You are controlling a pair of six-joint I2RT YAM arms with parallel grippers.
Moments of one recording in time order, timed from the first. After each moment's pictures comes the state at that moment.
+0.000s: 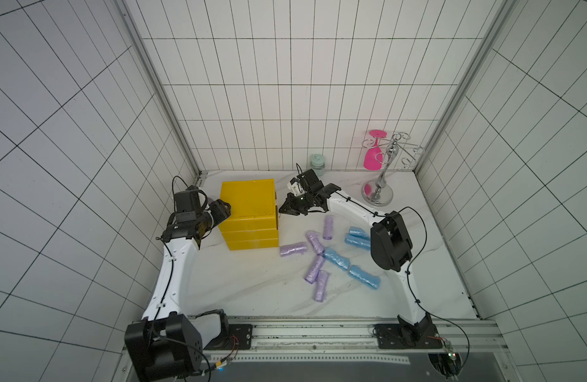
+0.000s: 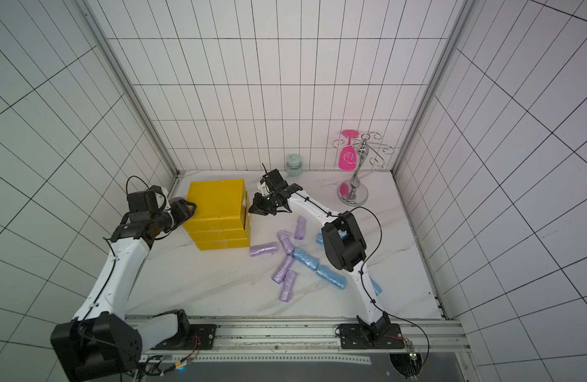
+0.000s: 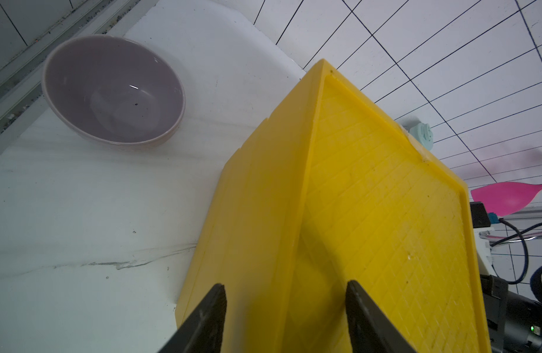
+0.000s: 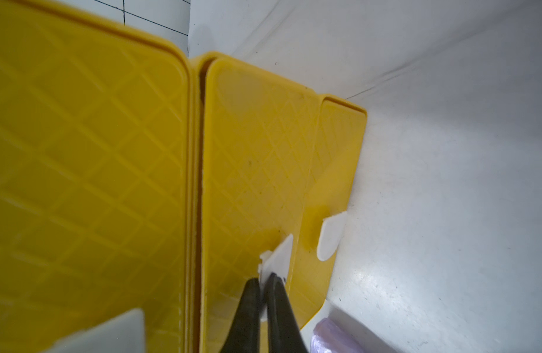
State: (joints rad) left arm 0.20 1.17 1.01 -0.55 0.33 -0.49; right arm 0.64 2.22 1.92 -0.53 -0.52 0.70
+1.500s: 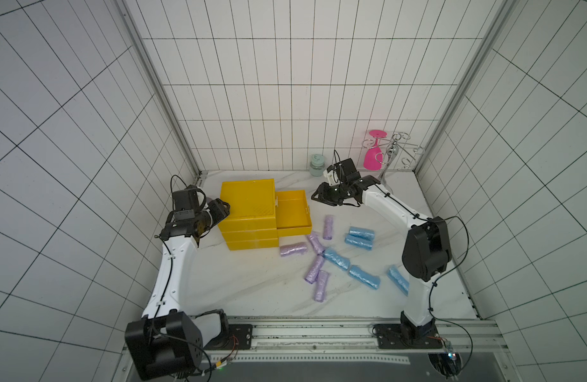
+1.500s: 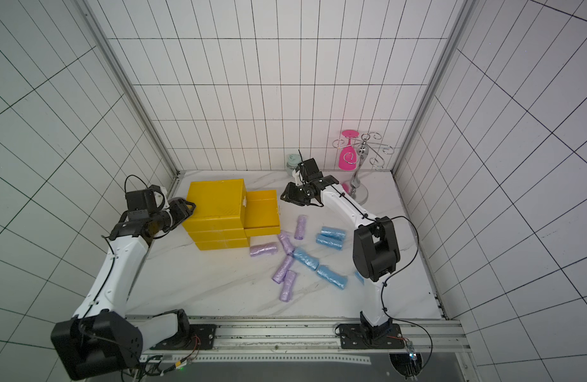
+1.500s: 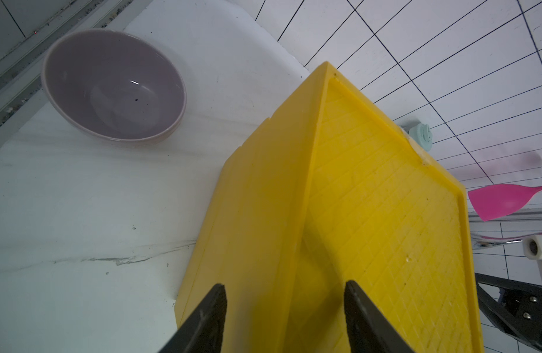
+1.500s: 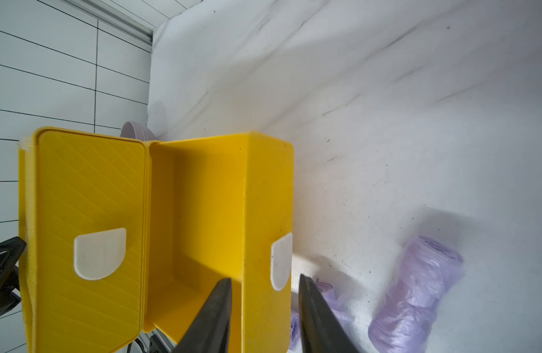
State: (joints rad) left arm 0.21 1.18 1.05 -0.59 0.34 -0.50; right arm 0.45 1.93 1.71 -0.63 -0.39 0.55
